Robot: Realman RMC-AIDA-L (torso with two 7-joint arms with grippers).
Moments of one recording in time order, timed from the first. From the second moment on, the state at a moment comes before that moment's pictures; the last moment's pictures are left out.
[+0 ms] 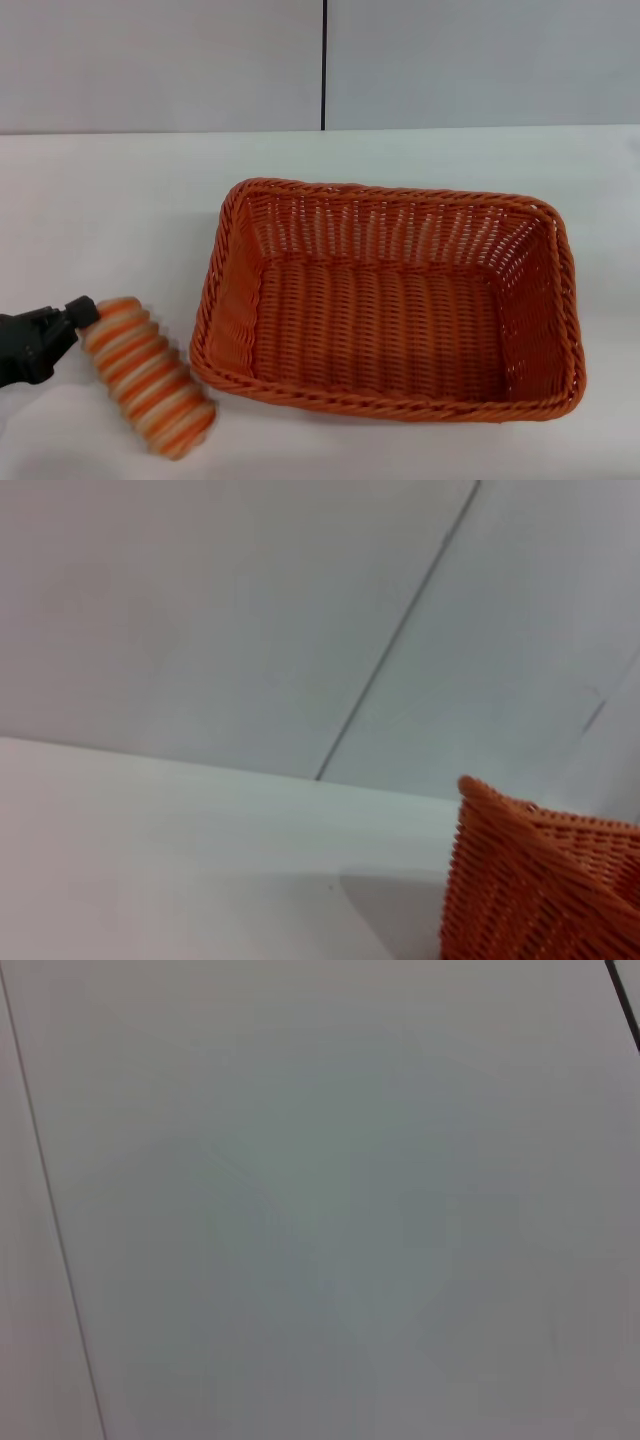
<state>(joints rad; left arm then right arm) -0.21 -2.02 0.24 0.43 2.10 1.65 -1.23 0.38 1.93 -0.31 -0.47 1.59 1.58 -1.91</state>
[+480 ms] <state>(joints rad) -0.21 -2.02 0.23 0.43 2.01 1.69 -1.23 0.39 1.93 -0.31 -0.47 1.59 1.57 -1.91</state>
